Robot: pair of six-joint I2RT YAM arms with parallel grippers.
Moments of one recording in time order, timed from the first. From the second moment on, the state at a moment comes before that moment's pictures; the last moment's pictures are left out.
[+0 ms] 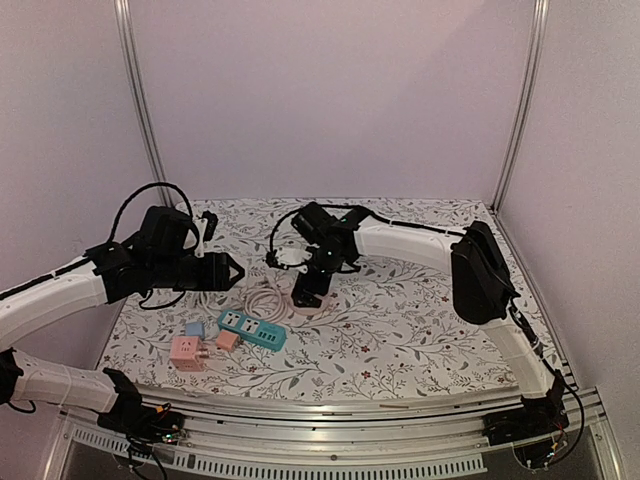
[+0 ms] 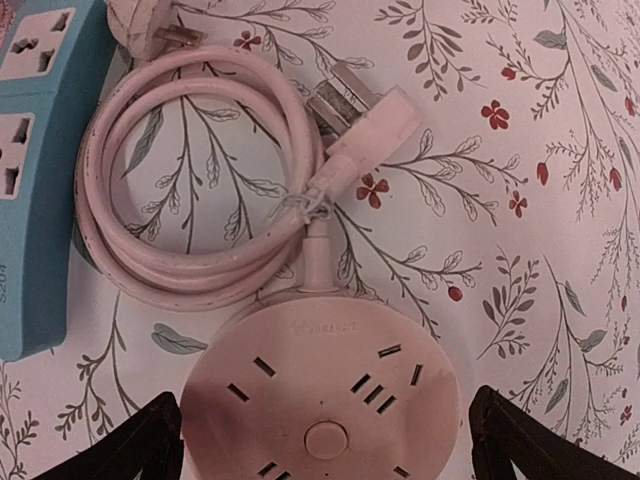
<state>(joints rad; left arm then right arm) -0.63 1.09 0.82 -0.43 -0.02 -0.50 0.90 2.45 2.16 -0.78 -0.08 -0.45</state>
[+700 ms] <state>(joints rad) -0.63 1.10 0.82 -0.43 -0.02 -0.50 0.87 2.49 2.20 -0.81 -0.24 -0.40</state>
